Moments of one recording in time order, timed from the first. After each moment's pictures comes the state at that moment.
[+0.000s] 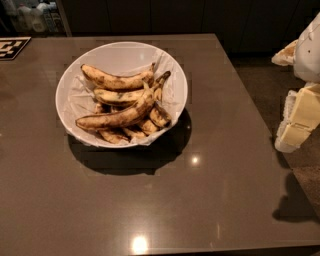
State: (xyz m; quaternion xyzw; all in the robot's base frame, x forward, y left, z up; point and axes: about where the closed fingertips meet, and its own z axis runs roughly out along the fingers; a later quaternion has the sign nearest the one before) arm 0.438 -0.217 0.976 -0.60 0.78 -0.03 0.16
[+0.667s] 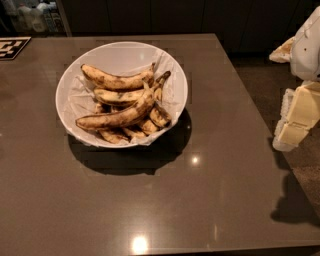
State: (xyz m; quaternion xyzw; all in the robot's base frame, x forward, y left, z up) arm 0.438 -0.210 0.981 -0.61 0.78 -0.05 0.16
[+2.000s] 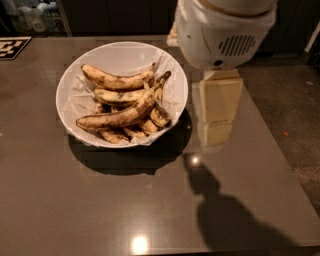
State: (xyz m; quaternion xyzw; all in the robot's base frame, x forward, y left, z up) arm 0.407 -0.053 1.023 -0.77 0.62 -0.08 0.14
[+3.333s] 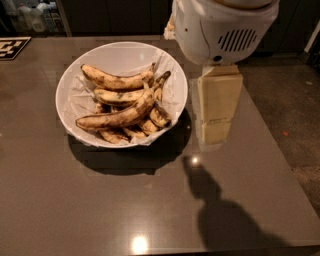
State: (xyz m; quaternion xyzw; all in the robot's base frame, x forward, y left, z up) arm 0.403 -0.047 1.034 -0.77 0.62 -0.09 0.15
